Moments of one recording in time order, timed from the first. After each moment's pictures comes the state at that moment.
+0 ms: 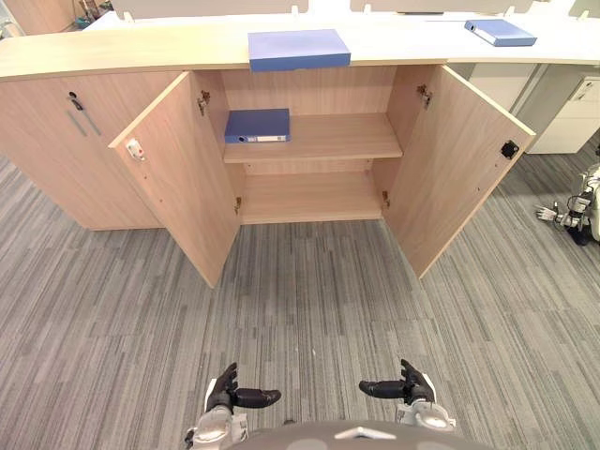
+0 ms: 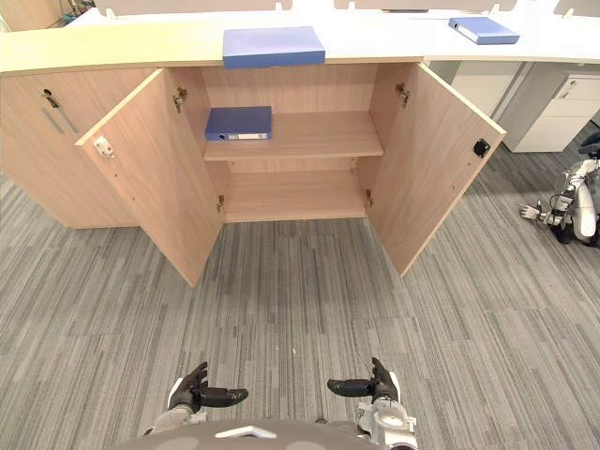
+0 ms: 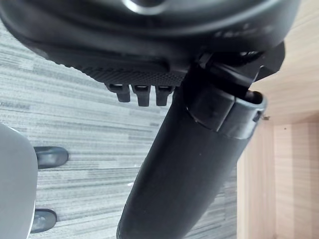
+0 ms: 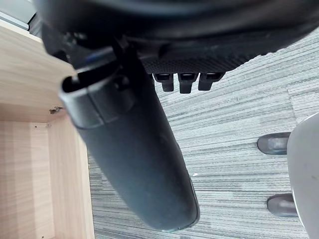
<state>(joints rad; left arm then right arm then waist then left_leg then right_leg) 0.13 0.06 0.07 1.01 -0.07 -0.13 0.10 0.06 -0.02 -0.14 1.05 0.00 -0.09 -0.11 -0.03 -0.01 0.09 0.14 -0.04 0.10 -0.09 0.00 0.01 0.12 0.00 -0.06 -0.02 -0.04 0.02</state>
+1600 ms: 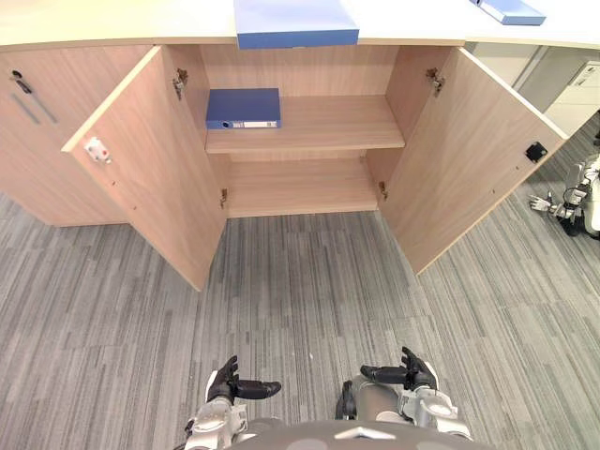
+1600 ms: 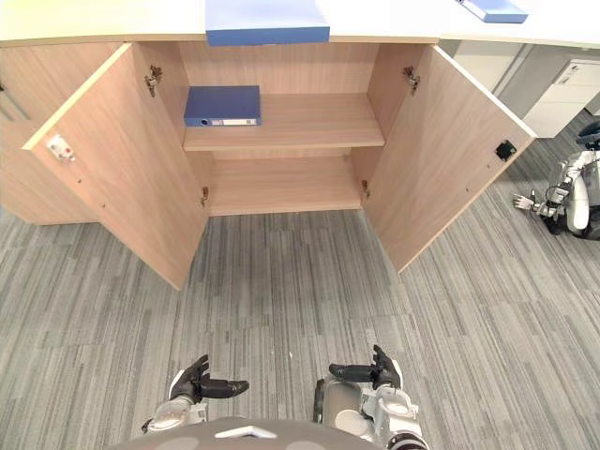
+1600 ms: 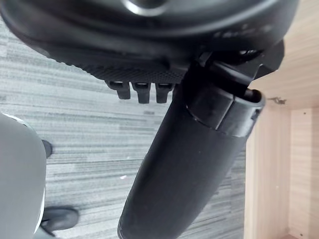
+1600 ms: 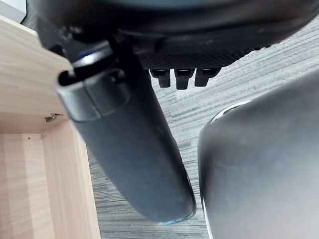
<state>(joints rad) 0.08 0.07 0.07 1.03 -0.09 -0.11 0.06 0.01 -0.05 -0.18 1.01 0.08 -0.07 -0.07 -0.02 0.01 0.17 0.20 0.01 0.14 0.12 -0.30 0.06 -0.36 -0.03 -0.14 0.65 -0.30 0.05</state>
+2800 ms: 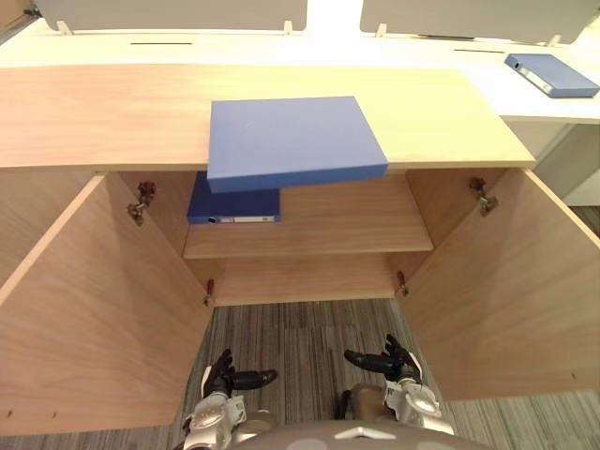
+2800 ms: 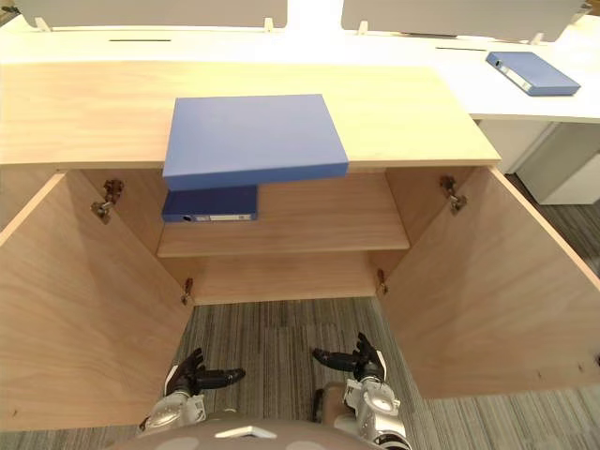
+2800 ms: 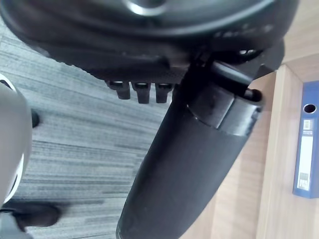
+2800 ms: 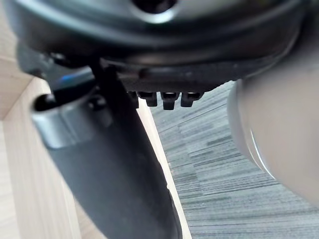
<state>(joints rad) 0.08 0.04 0.19 0.98 -0.09 -0.11 0.05 0.05 0.05 -0.18 0.92 0.12 -0.07 -0.05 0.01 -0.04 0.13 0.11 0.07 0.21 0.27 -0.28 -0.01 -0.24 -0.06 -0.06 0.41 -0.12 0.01</state>
